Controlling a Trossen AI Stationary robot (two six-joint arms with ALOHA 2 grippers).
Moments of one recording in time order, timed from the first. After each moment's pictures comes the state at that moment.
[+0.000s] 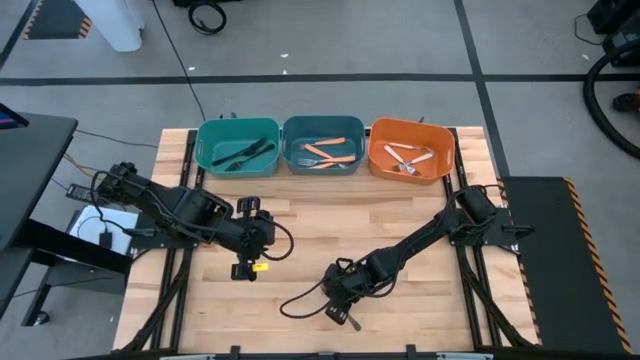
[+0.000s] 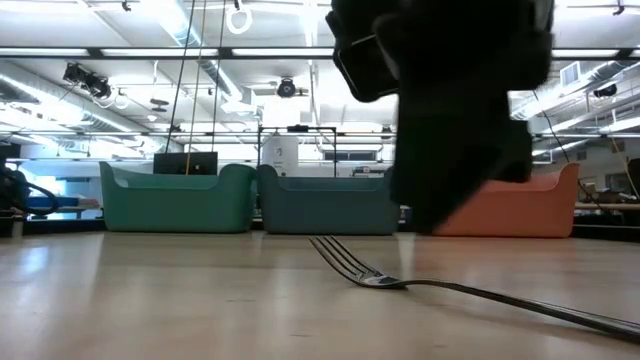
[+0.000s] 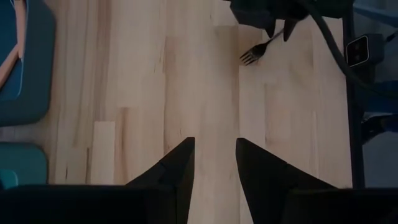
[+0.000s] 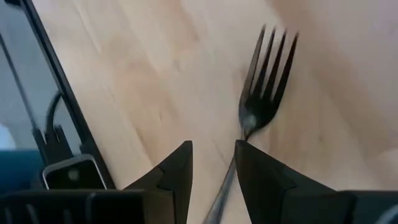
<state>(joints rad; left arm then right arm) -0.43 1.50 1.69 -1.30 -0.24 -0.38 0.47 2.01 1.34 -0.35 -0.05 1.10</state>
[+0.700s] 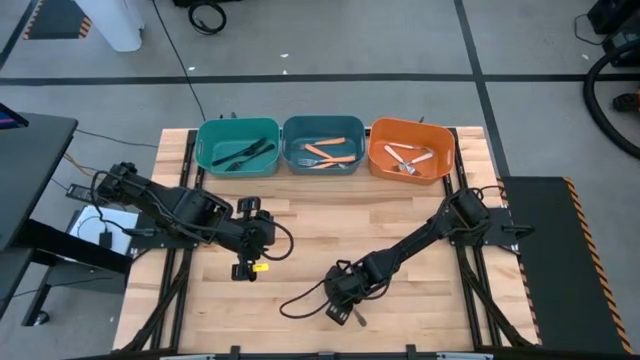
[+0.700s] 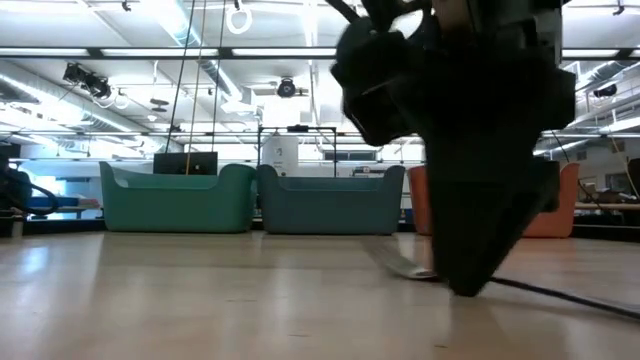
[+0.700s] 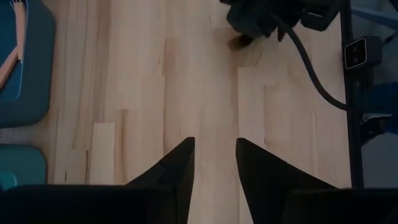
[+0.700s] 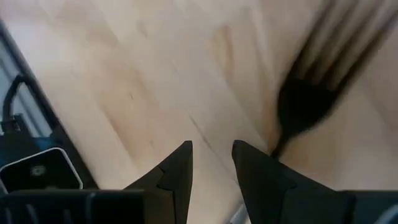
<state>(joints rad) -0.43 1.50 1.69 -1.29 -0.24 -0.38 0.47 2.08 1.35 -0.40 -0.13 1.15</state>
